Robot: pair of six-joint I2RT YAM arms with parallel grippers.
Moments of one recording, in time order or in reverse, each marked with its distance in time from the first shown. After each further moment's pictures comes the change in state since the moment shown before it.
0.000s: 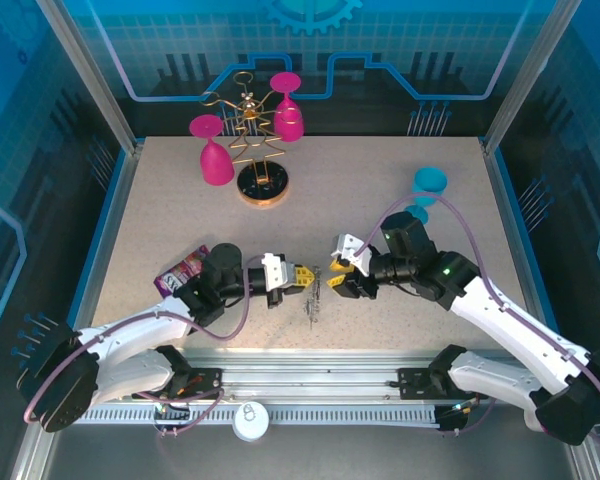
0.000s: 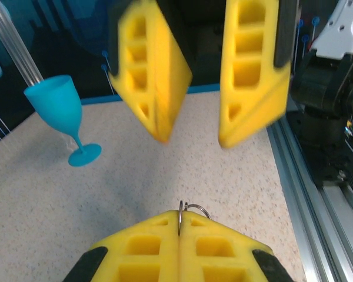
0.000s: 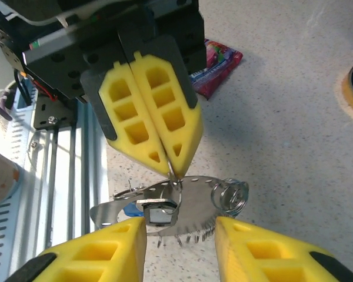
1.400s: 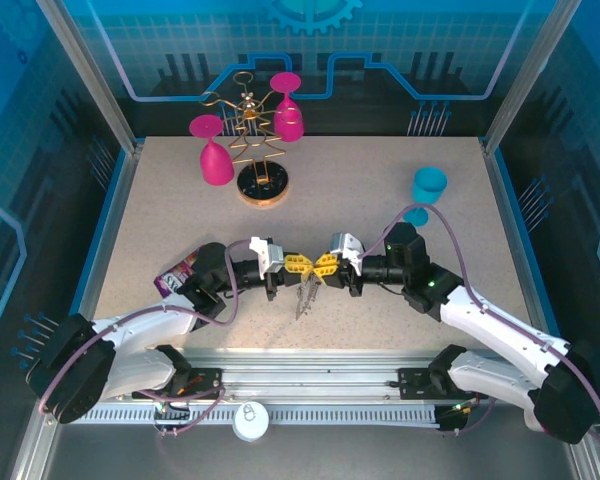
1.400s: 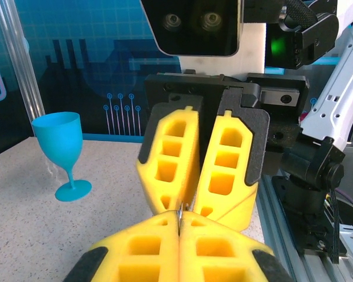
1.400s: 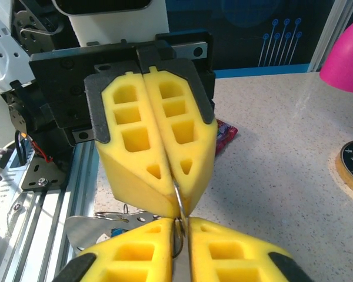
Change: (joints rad) left arm 0.068 0.075 -0.034 0.328 0.103 -0.300; right arm -0.006 0.013 -0.235 0.581 -0.108 0.114
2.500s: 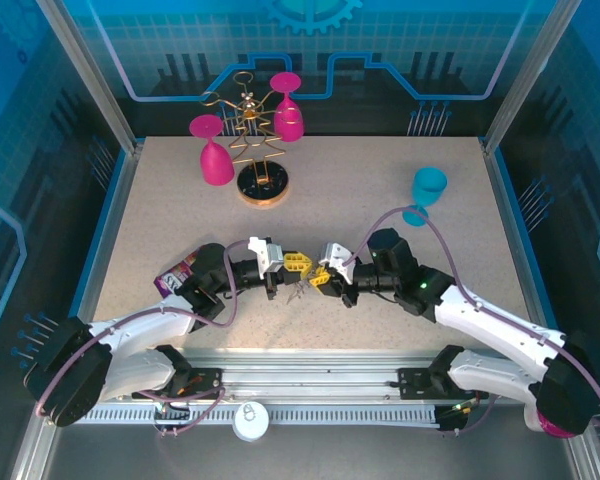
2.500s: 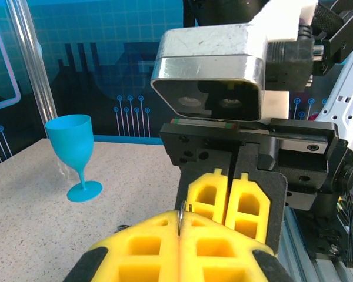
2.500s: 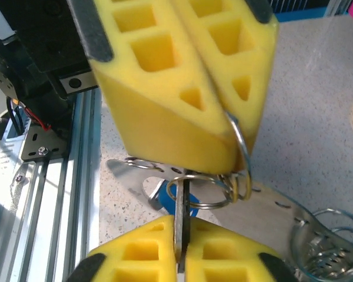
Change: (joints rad) left arm -0.003 -0.021 0.000 -0.016 -0.046 0.016; right arm 0.093 0.030 0.031 -0.169 0.140 -0.011
